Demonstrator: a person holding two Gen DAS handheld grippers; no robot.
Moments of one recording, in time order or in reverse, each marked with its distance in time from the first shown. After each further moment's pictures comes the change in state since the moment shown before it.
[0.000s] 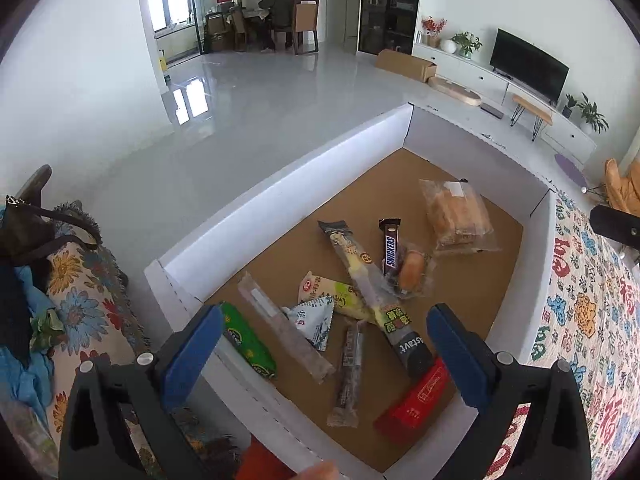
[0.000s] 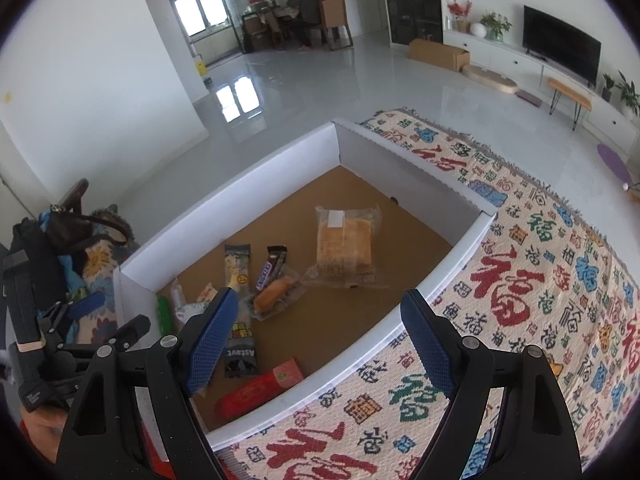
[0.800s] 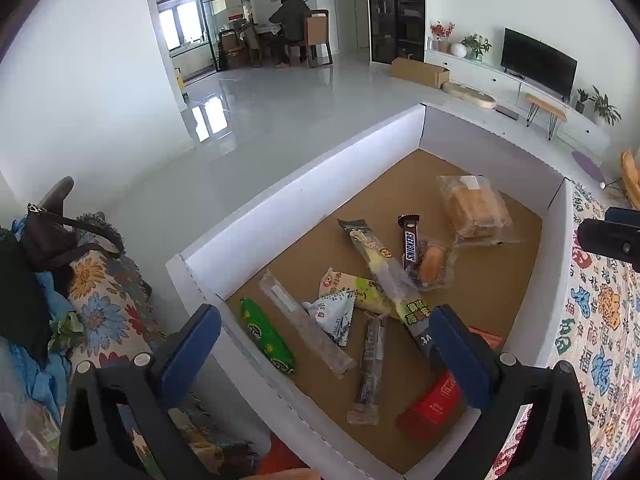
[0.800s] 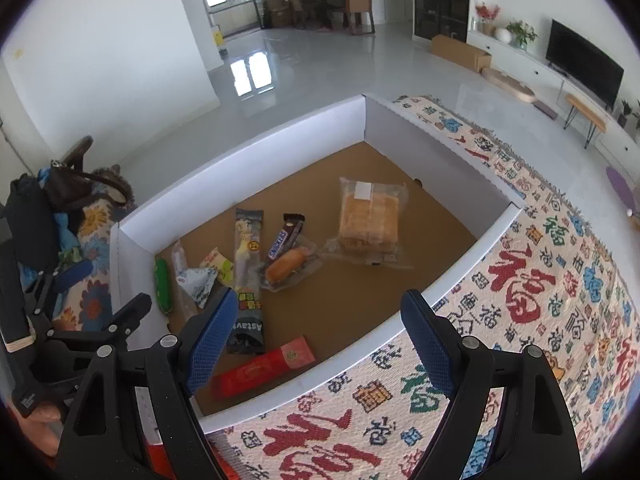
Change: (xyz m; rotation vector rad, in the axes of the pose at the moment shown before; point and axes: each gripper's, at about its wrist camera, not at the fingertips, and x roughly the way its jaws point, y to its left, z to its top) left arm -0.002 -0.003 -0.017 0.025 -0.051 0.094; right arm 0.018 0.032 -0.016 -0.114 0.059 -0.020
